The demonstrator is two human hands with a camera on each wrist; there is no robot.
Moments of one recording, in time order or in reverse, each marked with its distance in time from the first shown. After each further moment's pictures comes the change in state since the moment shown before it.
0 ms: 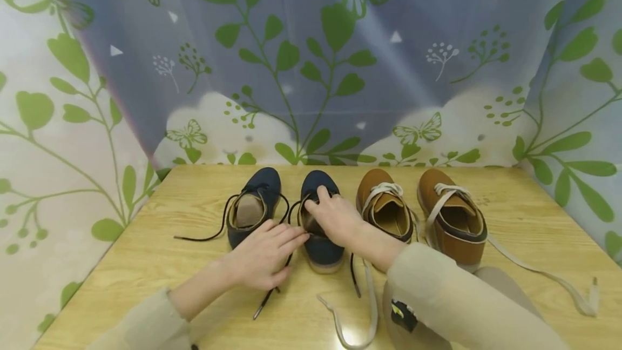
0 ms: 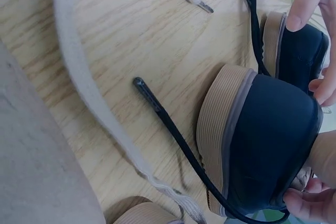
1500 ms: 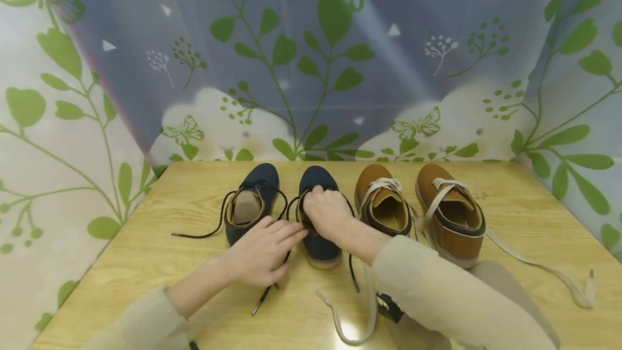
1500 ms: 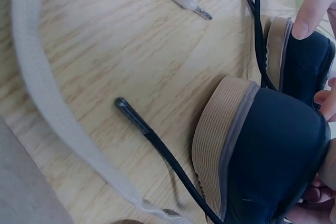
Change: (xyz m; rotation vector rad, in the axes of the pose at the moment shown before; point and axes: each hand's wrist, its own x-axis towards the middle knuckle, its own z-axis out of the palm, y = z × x) left_hand 0.001 0.000 -0.003 -0.005 -0.024 0.001; right_hand 0.014 -0.015 0.002 -0.156 -0.010 0.114
